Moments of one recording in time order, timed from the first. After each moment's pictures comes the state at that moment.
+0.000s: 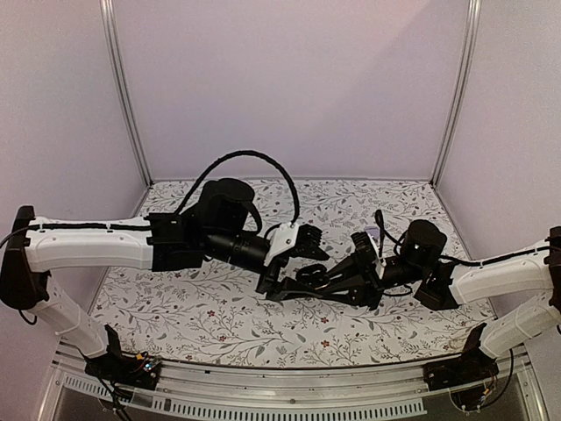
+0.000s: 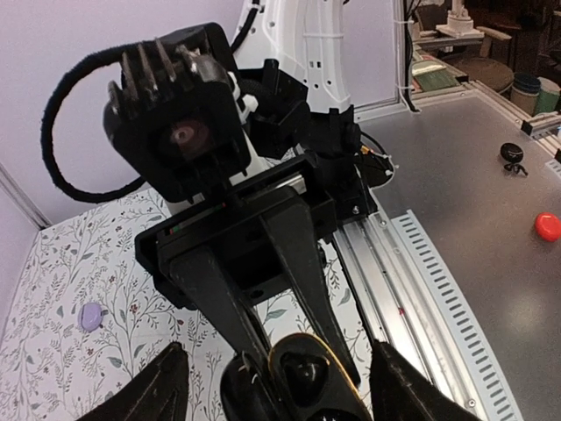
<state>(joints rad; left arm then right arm) -1.11 1.49 1.12 -0.01 0.52 0.43 0.90 1.34 0.50 0.88 -0.90 0.06</state>
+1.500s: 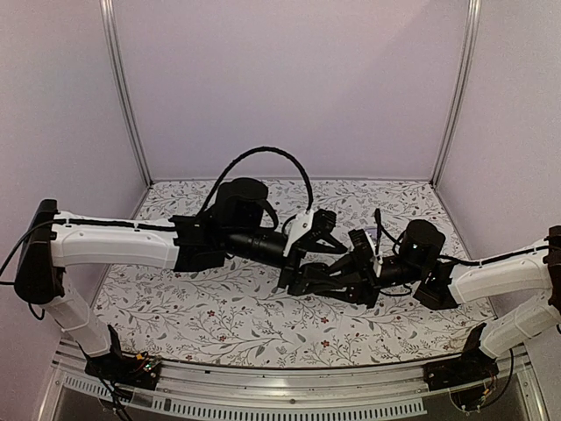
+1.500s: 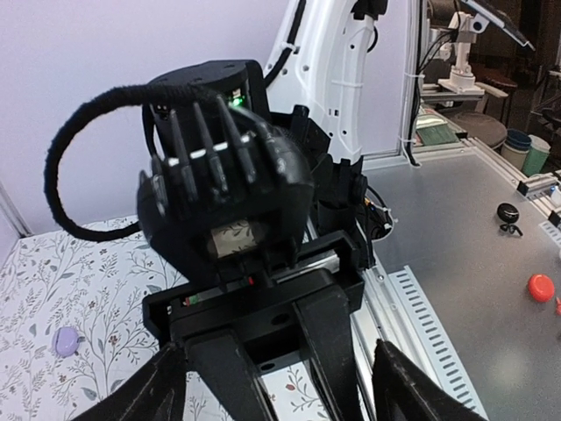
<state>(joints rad) -1.10 1.62 1.16 0.21 0.59 0.24 0.91 1.35 0.50 0.87 -0.85 0.05</state>
